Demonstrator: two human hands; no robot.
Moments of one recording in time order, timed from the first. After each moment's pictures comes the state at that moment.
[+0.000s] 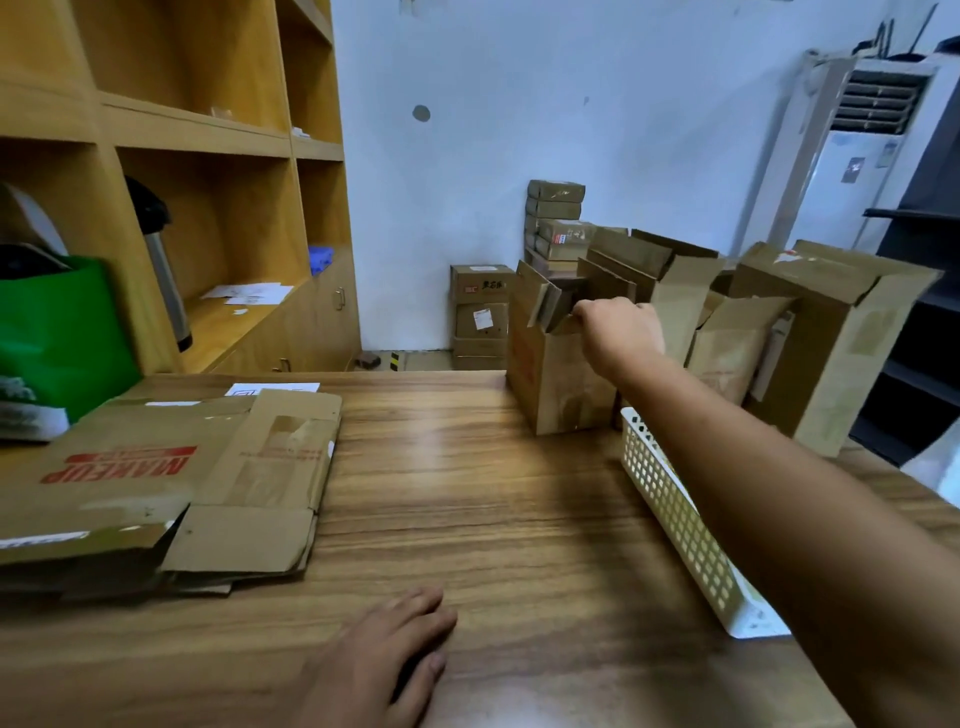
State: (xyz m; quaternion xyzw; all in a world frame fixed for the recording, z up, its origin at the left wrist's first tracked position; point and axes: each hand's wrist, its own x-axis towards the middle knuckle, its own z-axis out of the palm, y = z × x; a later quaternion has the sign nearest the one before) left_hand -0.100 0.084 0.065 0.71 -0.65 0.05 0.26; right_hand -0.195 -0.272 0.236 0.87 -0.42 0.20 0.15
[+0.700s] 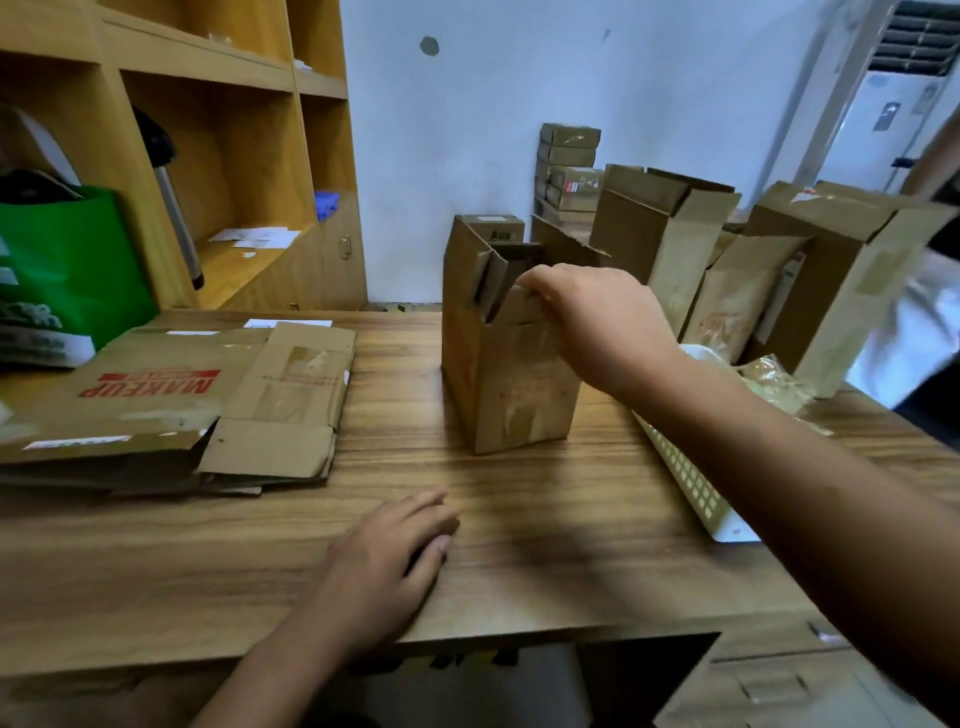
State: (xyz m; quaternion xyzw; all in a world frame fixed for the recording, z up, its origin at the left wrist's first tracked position) left_hand -0.097 0.088 0.049 0.74 -0.60 -0.01 0.28; right_hand -0.235 -0.122 0.233 0.92 -0.22 0.30 0.13
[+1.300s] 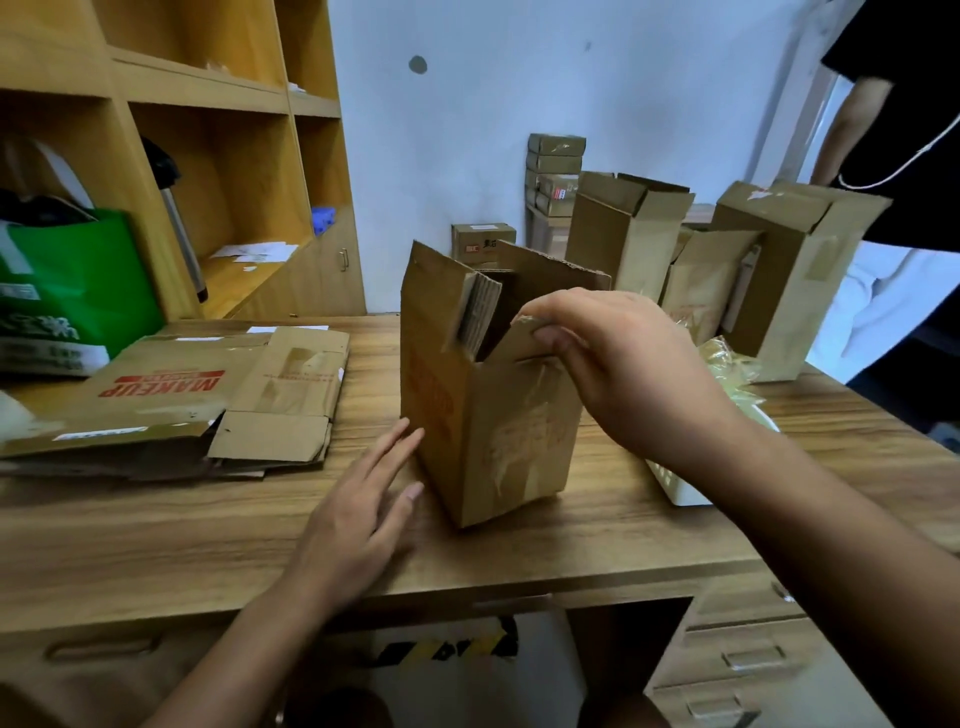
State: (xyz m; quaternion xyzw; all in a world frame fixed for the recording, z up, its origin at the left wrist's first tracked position) left_hand -0.106 0.099 0.066 0.73 -0.57 0.02 0.36; right_hand -0.325 -0.048 0.235 0.91 -0.15 0.38 -0.01
